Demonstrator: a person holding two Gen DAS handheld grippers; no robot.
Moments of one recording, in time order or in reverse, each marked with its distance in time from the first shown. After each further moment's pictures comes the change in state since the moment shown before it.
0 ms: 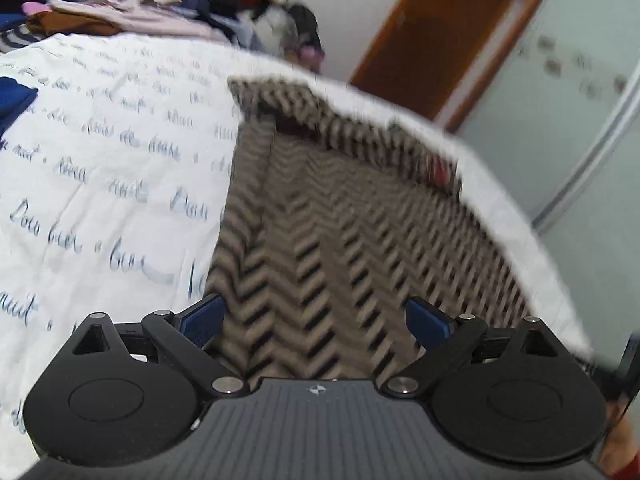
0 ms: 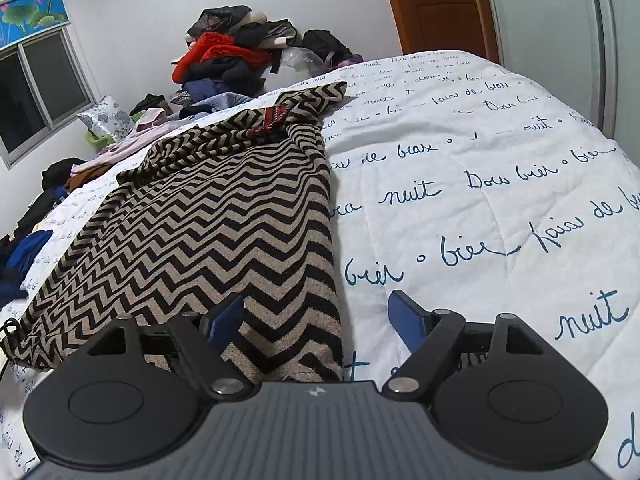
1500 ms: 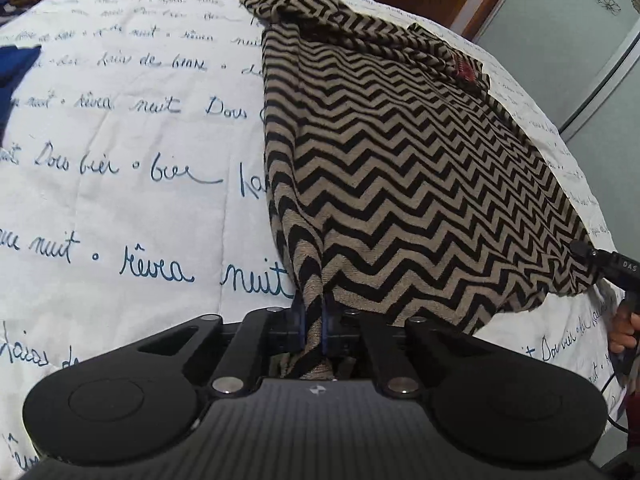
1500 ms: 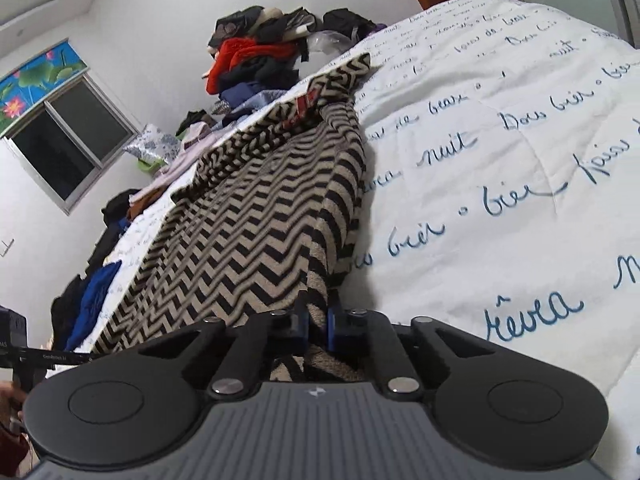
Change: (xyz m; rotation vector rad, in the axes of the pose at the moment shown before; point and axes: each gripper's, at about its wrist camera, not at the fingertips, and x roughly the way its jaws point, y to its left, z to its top) left arm 0.012 0.009 -0.023 0.131 0.295 0.080; right arm -0.002 -0.022 -0.004 0.205 0.050 0.253
